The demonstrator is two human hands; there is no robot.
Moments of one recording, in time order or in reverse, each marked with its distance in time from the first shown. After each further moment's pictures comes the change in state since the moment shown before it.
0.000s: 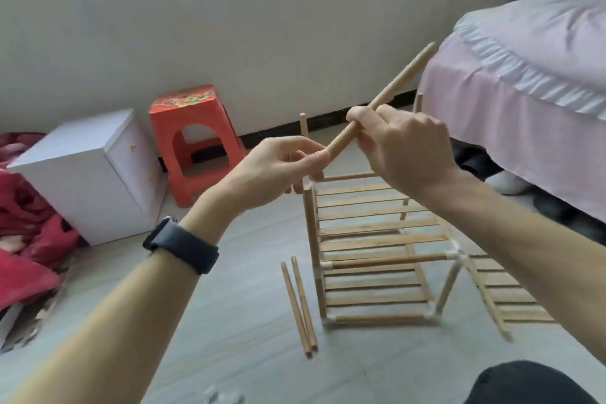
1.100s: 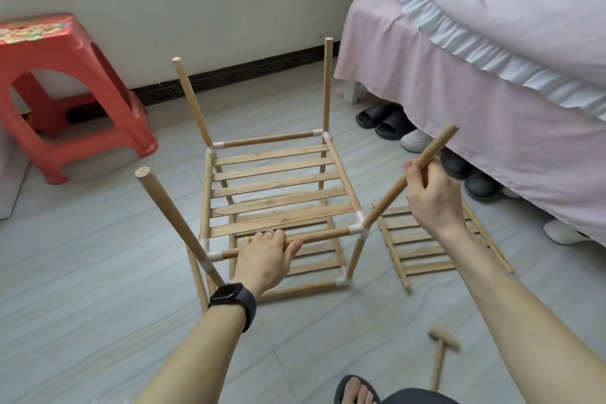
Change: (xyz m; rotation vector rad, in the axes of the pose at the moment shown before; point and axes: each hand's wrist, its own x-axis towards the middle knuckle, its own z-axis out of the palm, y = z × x) left_hand 0.069 -0.194 0.288 0.756 -0.113 -0.210; right_hand -0.210 0.179 0.044 0.339 -0.239 0.927
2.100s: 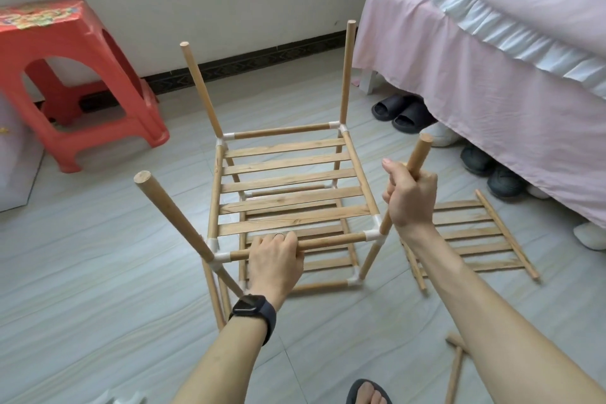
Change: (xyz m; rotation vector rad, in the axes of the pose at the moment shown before) left_hand -0.006 0.006 0.009 0.054 0.162 -0.063; right_hand -0.005 -0.046 0.066 0.744 0.011 0.248
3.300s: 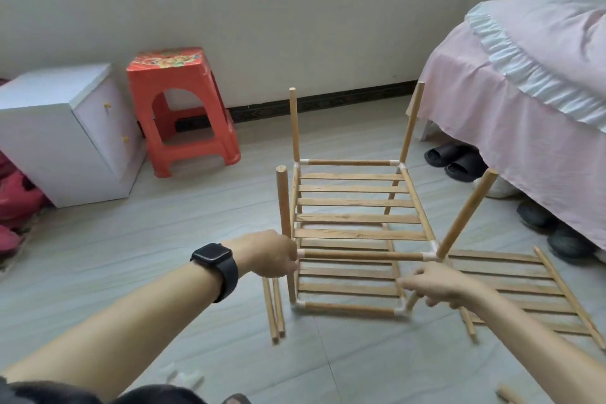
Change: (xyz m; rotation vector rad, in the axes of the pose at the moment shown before) left_hand -0.036 -0.114 -0.162 0.021 -0.623 0.035; right_hand -0.060 0.010 -0.002 -1.225 -0.838 0.495
